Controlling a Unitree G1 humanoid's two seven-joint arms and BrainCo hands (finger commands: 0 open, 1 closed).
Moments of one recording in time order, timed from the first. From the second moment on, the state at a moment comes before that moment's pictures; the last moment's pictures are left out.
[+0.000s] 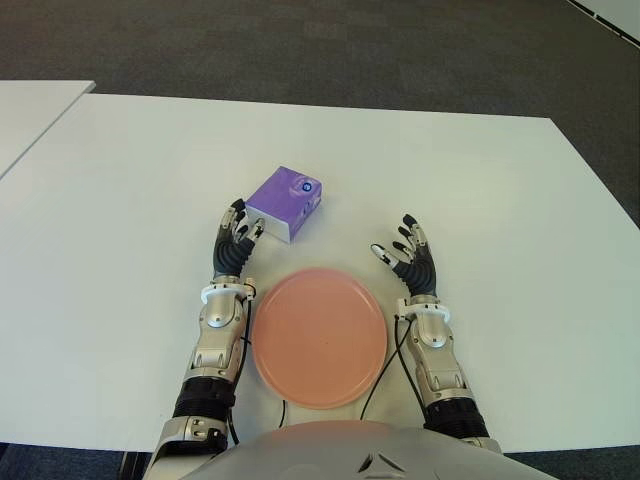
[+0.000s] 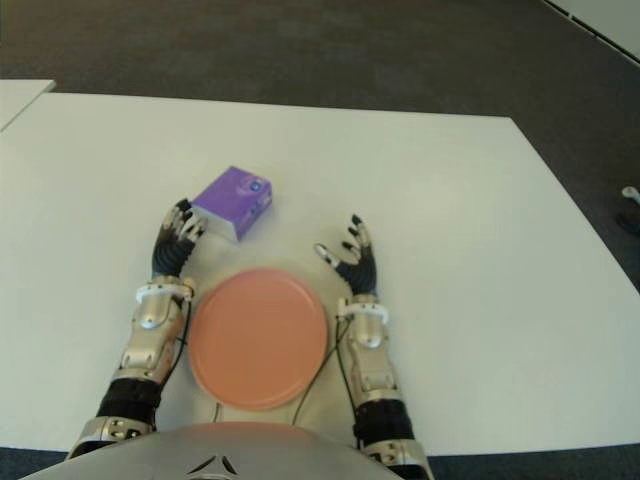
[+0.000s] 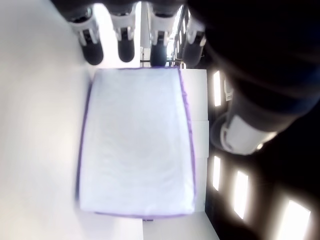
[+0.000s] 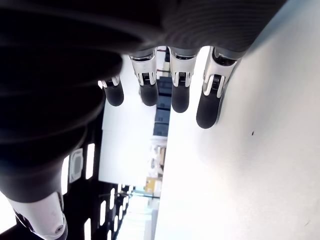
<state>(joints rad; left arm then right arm) -0.02 -0.04 0.07 0.29 0.04 -0.26 0.12 0.04 0.02 0.02 0.25 -0.15 -0.25 -0.16</state>
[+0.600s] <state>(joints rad) -0.04 0.01 0.07 0.26 0.07 -0.25 0.12 0.03 0.02 0.02 0.26 -0.15 -0.24 -0.16</state>
